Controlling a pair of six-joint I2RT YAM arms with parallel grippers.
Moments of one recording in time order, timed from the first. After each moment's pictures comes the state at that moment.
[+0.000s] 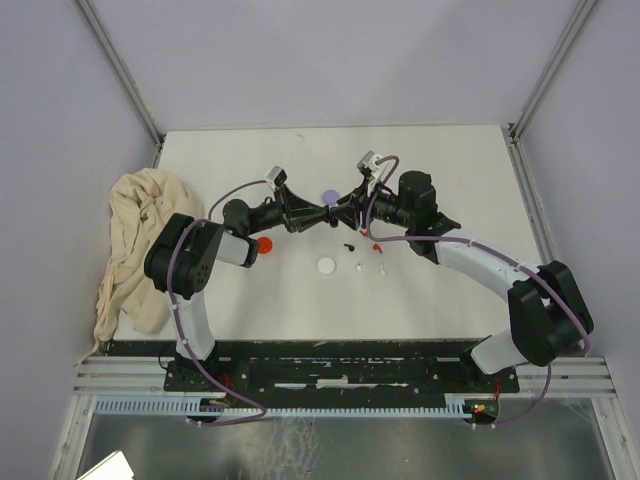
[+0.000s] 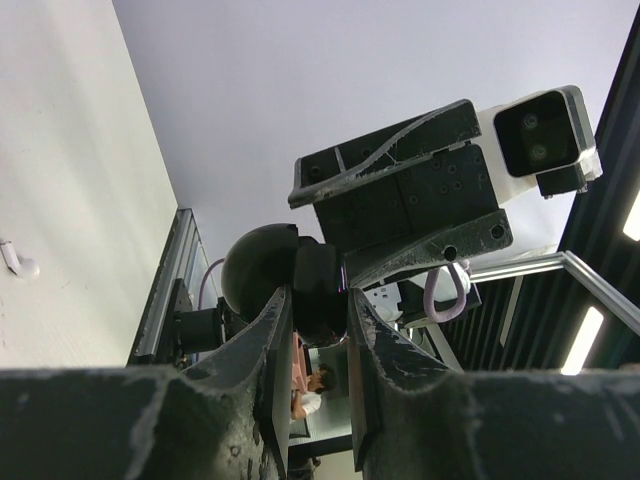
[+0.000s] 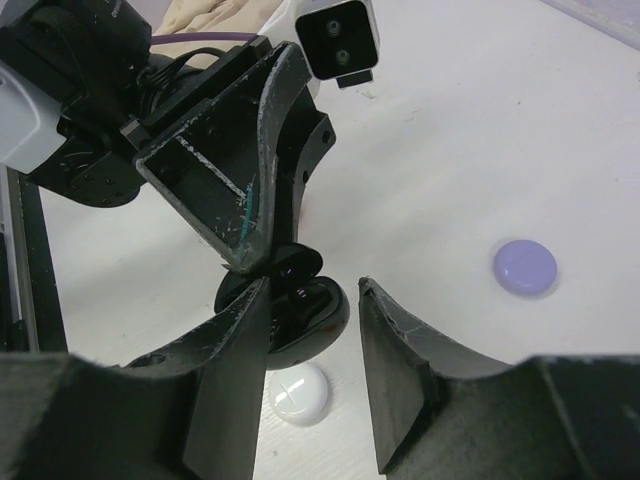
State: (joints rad) left arm -0.31 1.94 0.75 1.52 0.98 -1.79; right arm 0.53 1.47 0.92 0.37 -0.55 0.08
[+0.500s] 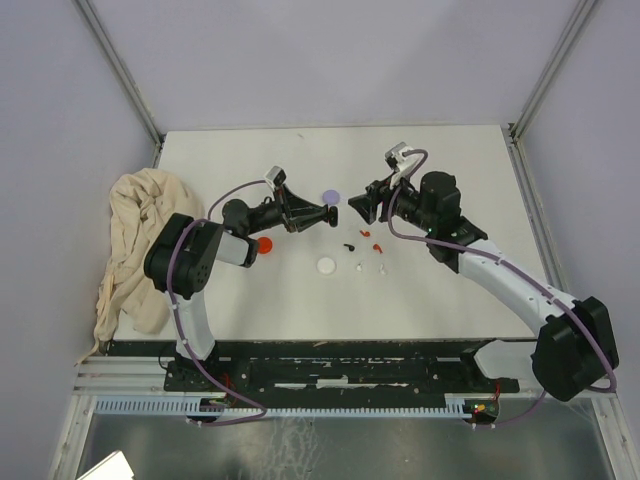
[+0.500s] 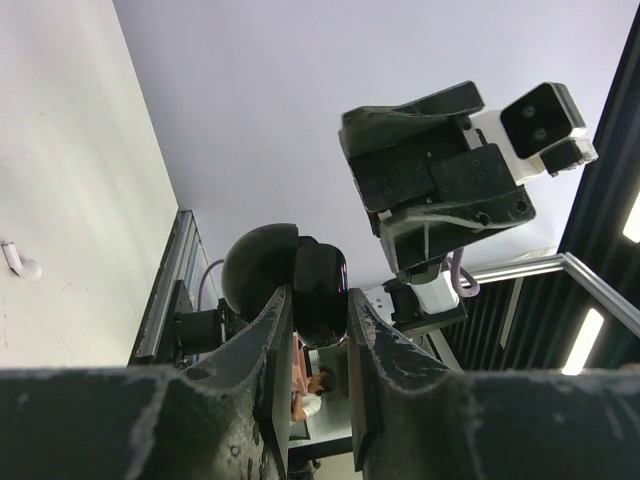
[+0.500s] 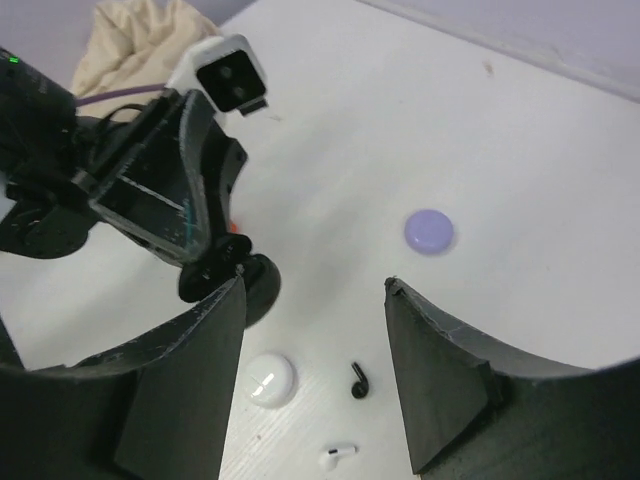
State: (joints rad) left arm -0.30 1.94 0.75 1.52 0.98 -1.79; right arm 0.49 1.30 0.90 0.27 -0.37 0.13
